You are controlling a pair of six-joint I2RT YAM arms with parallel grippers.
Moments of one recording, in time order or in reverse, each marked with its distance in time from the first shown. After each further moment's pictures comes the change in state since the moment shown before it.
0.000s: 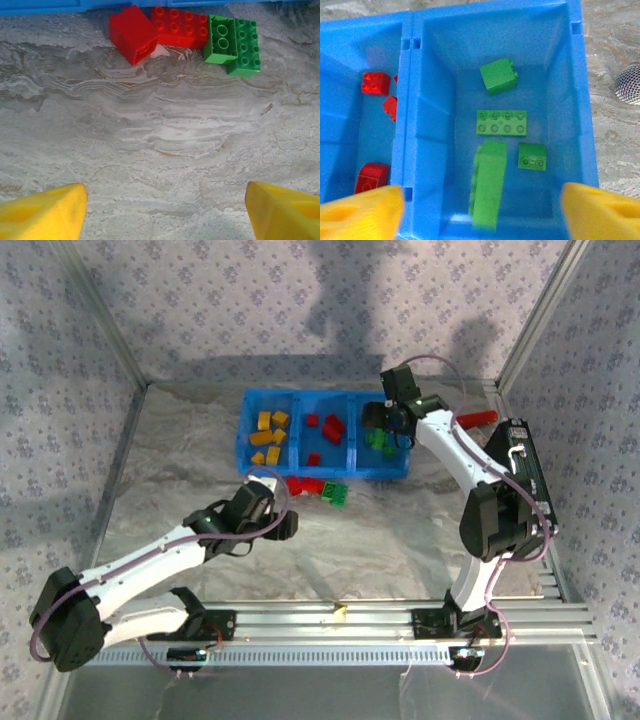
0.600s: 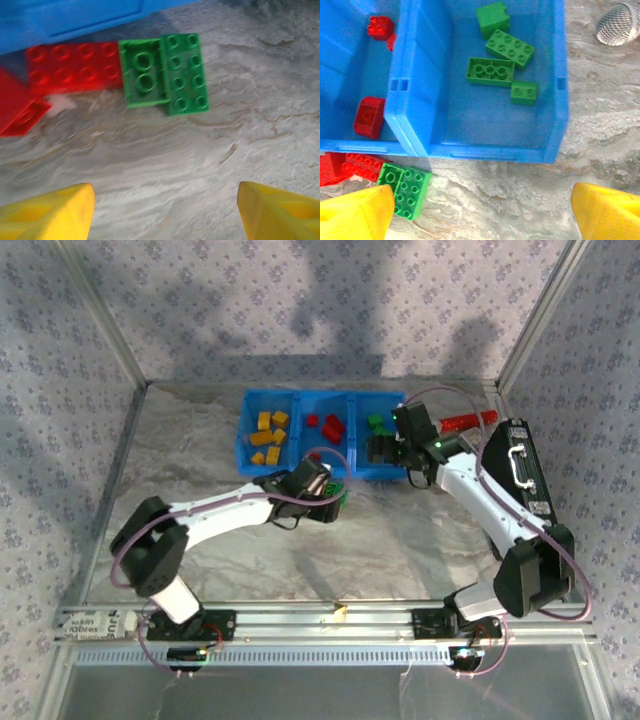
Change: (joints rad) left arm -0.076 0.571 0.414 0.031 0.053 0.064; right arm 0.047 -0.377 -0.395 0.038 0.011 0.008
